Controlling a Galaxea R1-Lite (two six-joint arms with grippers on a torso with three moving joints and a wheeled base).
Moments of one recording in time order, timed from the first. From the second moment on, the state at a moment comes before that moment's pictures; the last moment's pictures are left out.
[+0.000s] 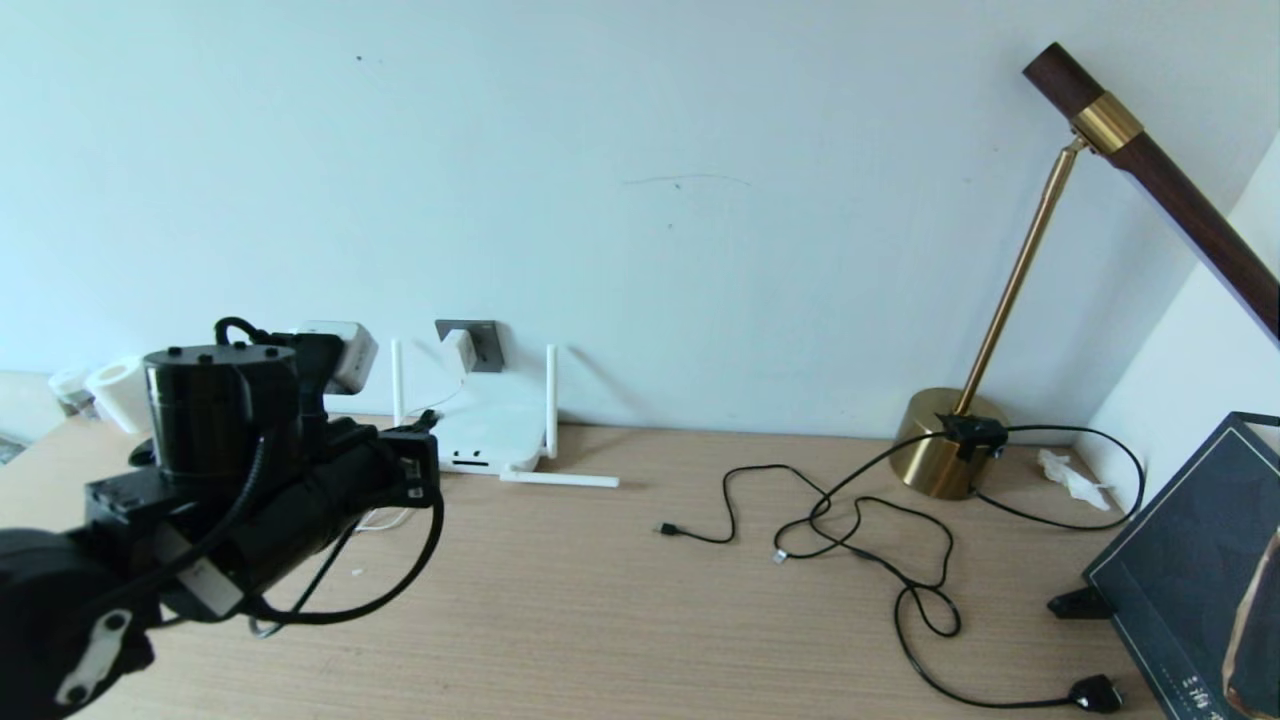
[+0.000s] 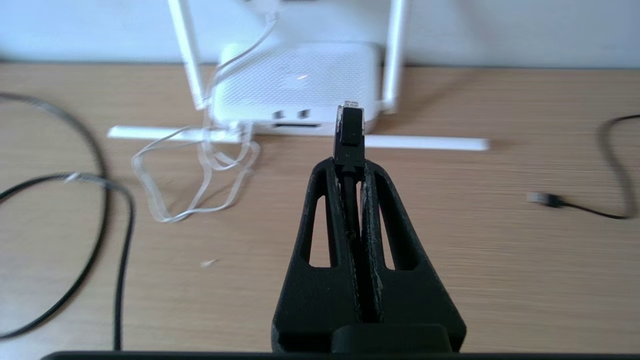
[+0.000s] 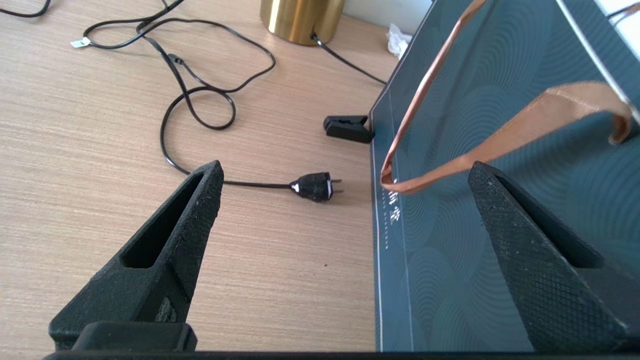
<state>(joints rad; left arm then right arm) -0.38 1.57 -0.65 -0.62 0.39 -0.01 -0.17 0.28 0.00 -0.10 0.06 -0.27</state>
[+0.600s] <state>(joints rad) -0.27 1.56 -0.67 -0.63 0.44 0.05 0.01 0.07 0.00 -0.08 0.03 -0.22</state>
